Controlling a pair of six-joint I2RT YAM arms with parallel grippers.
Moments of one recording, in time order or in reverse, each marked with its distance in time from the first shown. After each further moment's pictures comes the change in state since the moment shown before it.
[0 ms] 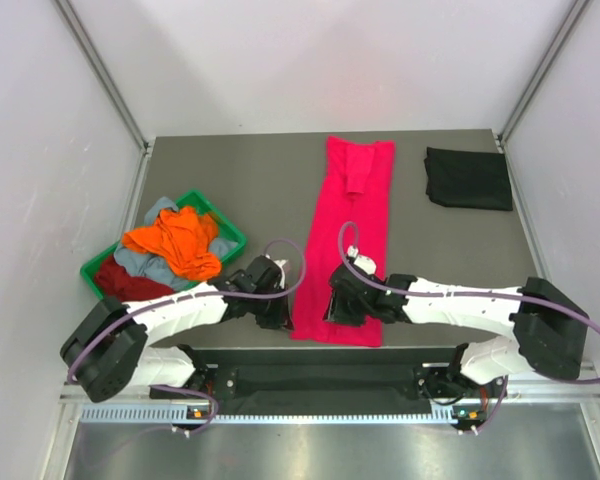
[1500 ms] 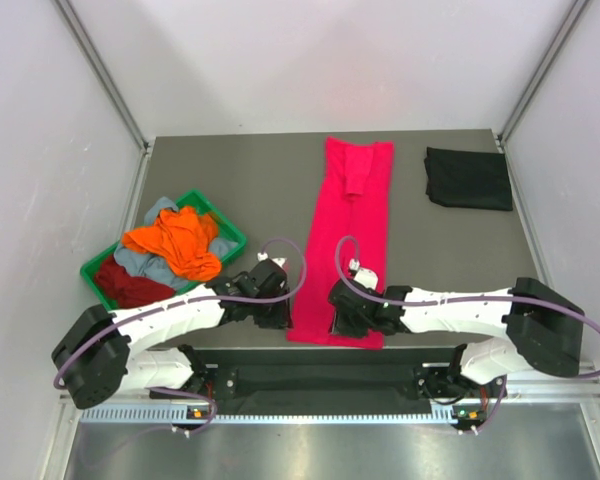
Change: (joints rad) left arm -0.097 -0.072 0.056 -0.142 -0.195 -0.060; right arm 0.066 0.019 -0.069 0.022 0.040 0.062
